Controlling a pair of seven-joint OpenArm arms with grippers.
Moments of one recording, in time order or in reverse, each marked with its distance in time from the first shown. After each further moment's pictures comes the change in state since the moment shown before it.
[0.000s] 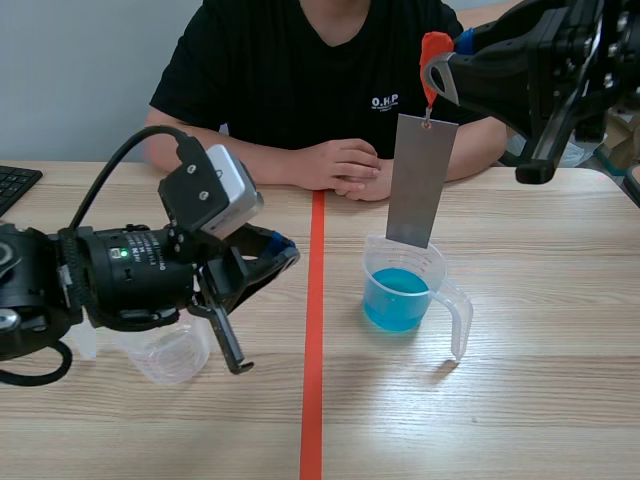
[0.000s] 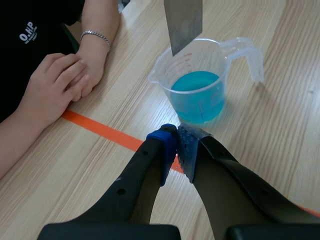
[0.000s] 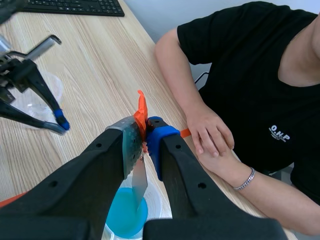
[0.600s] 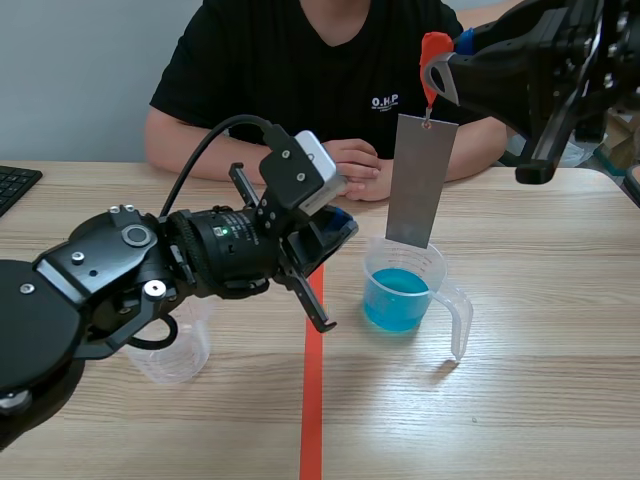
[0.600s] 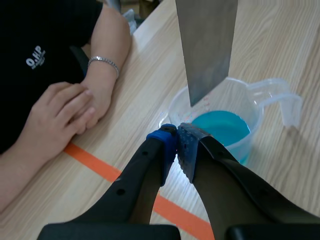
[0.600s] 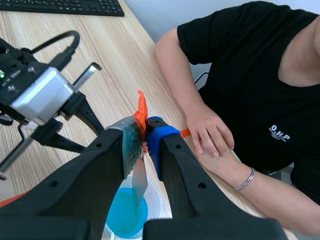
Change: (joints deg) left arm -10.2 12.8 5.9 -13.9 7.3 5.2 -2.9; right arm 0.0 0.0 0.0 0.0 0.0 0.0 0.0
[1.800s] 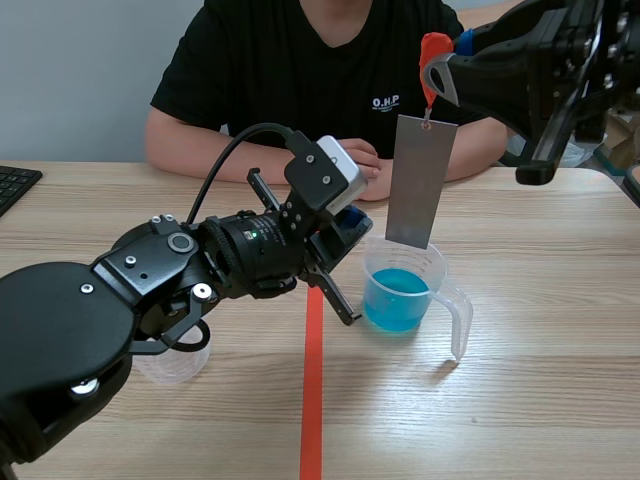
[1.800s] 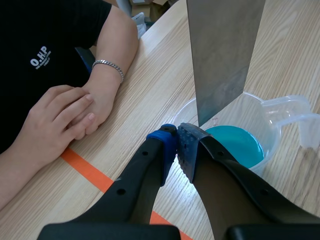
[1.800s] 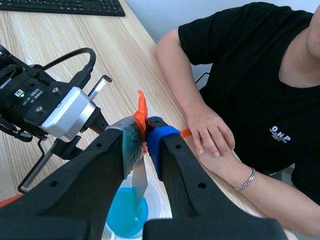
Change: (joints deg) left arm -2.3 4.8 0.8 -7.0 2.0 4.2 -2.8; right arm 0.0 0.0 0.0 0.0 0.0 0.2 0.0
